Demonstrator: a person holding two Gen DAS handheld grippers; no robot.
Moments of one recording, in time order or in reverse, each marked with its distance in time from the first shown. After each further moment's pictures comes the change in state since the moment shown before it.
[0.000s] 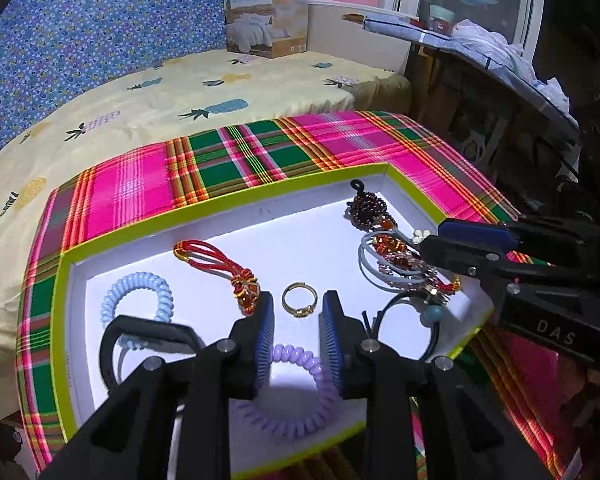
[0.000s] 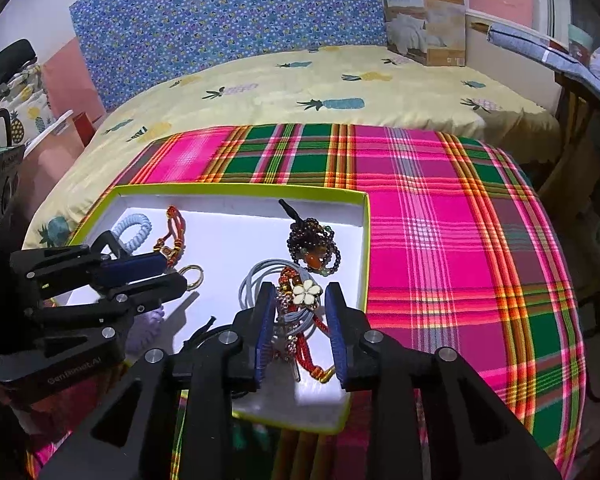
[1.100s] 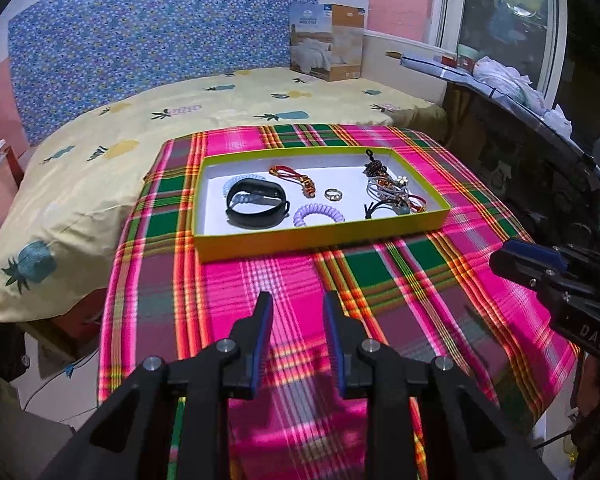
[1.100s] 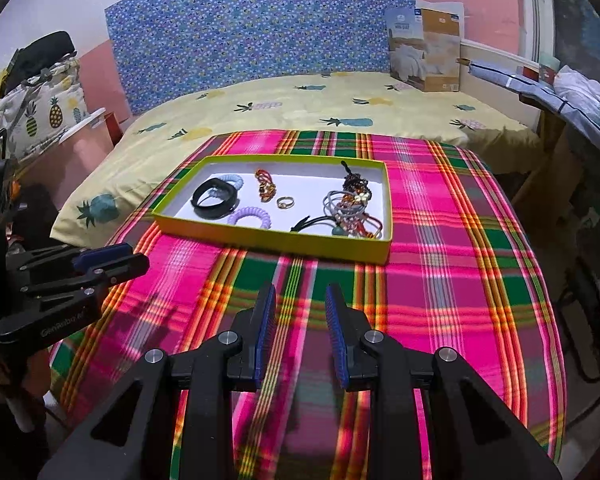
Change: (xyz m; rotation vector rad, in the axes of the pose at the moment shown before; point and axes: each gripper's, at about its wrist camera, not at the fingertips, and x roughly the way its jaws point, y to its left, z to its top) left arm -0.133 -0.010 -0.113 -0.144 -0.089 0.163; right arm -0.121 0.070 -0.093 -0.025 -0.080 -0.013
